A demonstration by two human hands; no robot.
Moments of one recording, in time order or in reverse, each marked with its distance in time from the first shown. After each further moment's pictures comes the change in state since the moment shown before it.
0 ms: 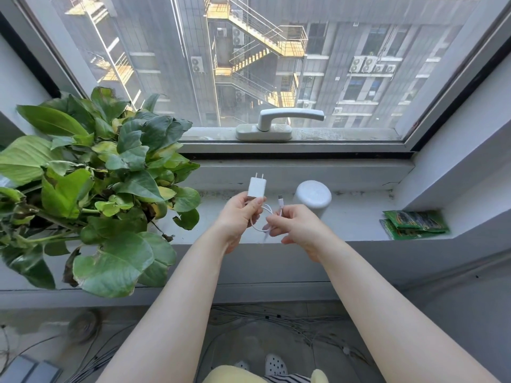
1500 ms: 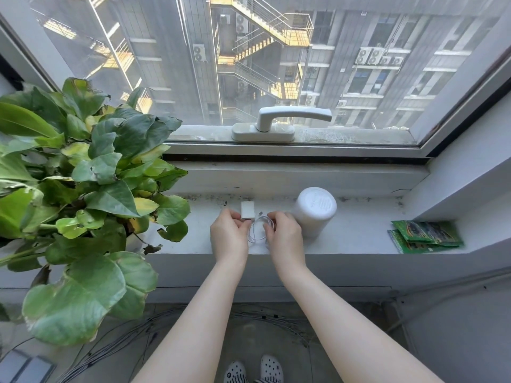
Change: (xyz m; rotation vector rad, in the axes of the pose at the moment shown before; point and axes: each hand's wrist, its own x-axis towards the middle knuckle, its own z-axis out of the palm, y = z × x) left_hand 0.034 -0.053 0.006 0.521 0.611 0.055; right_hand 0.065 0.055 0.035 -0.393 0.466 -0.227
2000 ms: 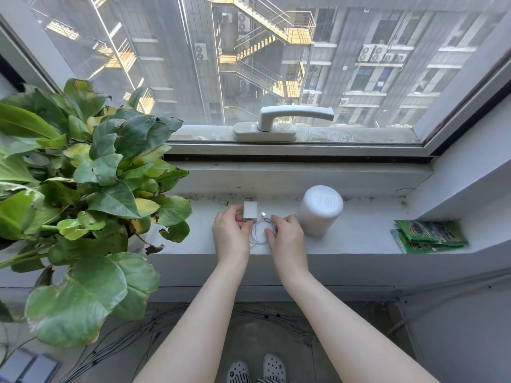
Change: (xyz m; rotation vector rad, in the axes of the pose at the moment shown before) left_hand 0.002 -0.003 0.000 0.048 -0.007 0.133; right_hand -0.006 0.007 0.002 -0.085 -0.011 -0.013
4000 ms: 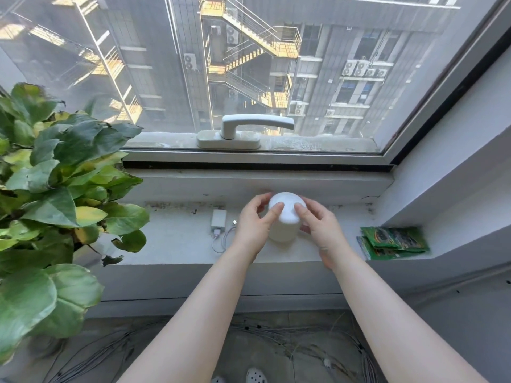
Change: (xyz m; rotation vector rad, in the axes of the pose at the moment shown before) left_hand -0.017 0.078 0.054 -0.492 -0.439 -0.041; right_hand 0.043 0.062 -0.115 0.749 -0.150 0.162
